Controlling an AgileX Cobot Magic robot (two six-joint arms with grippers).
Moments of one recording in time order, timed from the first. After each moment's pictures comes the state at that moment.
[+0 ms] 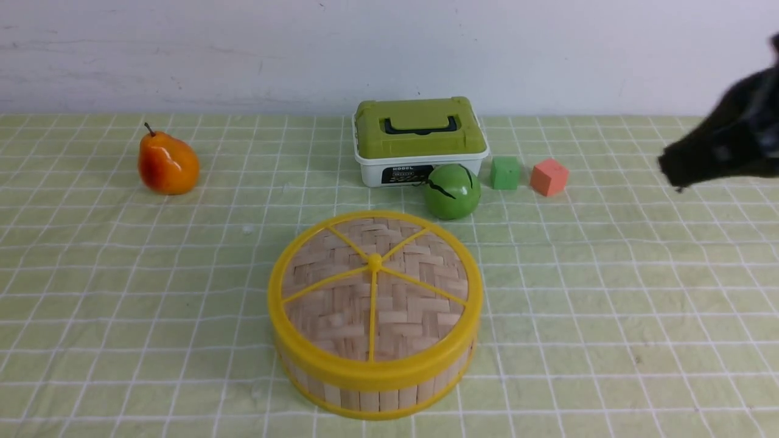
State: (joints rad) right arm 0.35 1.37 -1.55 0.27 1.24 -0.28; left arm 0.00 -0.01 0.03 0.01 0.38 -0.16
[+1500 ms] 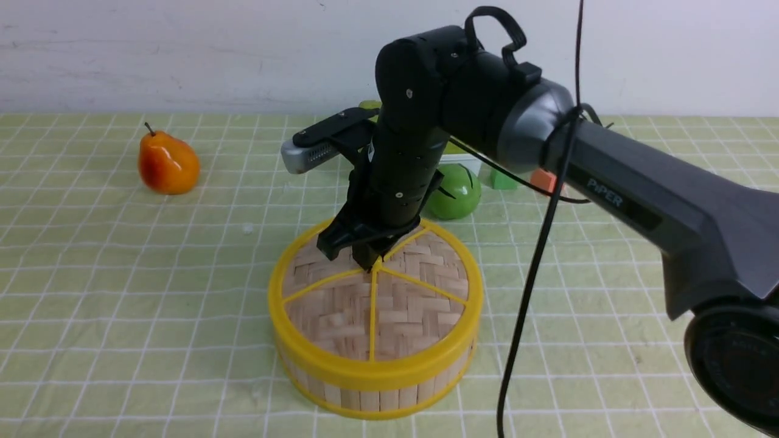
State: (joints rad) right arm 0.66 2.26 -2.22 0.14 1.25 -0.10; left arm 0.00 -0.01 0.03 0.01 0.38 -0.16
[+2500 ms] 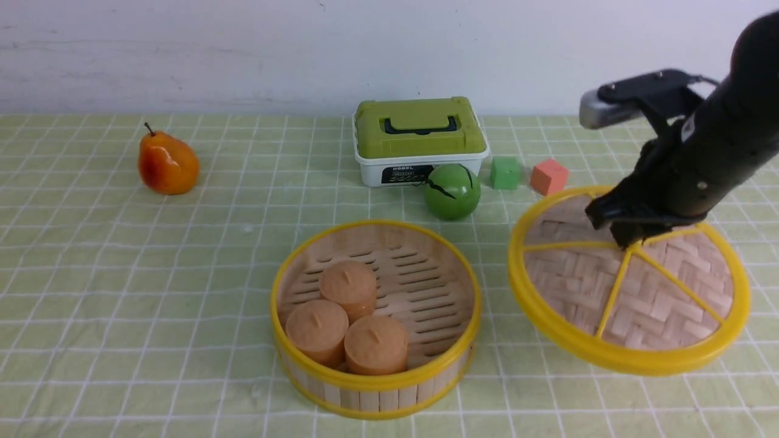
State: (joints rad) right arm 0.24 1.67 -1.35 0.04 0.87 -0.03; left arm 0.00 -0.01 0.03 0.01 0.38 -0.16
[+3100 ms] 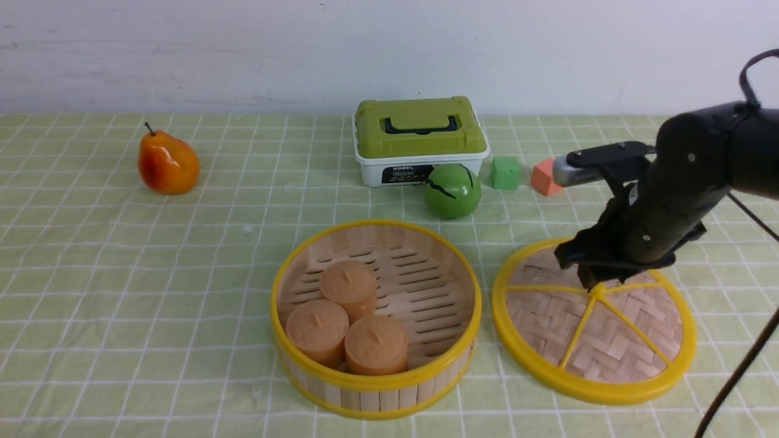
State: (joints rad) right arm 0.24 1.77 -1.32 0.00 0.77 0.07; left arm 0.00 -0.01 0.03 0.01 0.38 -0.16
